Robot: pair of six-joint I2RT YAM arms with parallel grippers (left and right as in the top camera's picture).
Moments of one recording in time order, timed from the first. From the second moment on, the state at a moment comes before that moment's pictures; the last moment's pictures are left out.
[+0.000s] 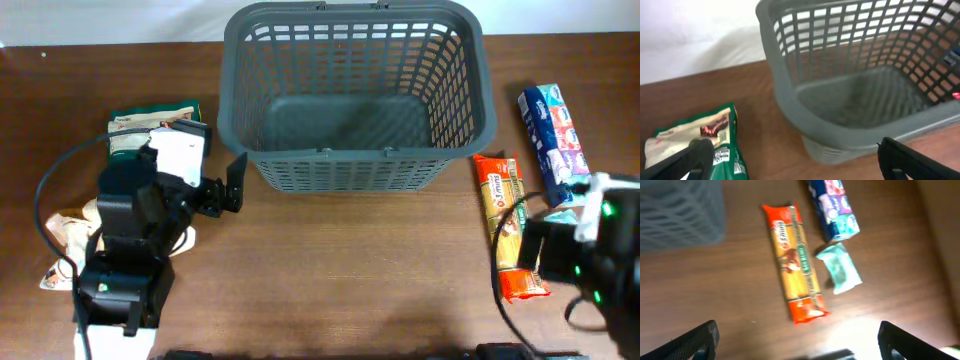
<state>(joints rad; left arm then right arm) -0.10 0.93 1.00 -0.52 0.16 0.09 -0.01 0.98 1.52 -1.53 0.24 0.08</state>
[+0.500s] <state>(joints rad) -0.10 0.94 1.00 -0.52 0.16 0.09 -0.19 1.42 1.52 -1.21 0.17 -0.16</state>
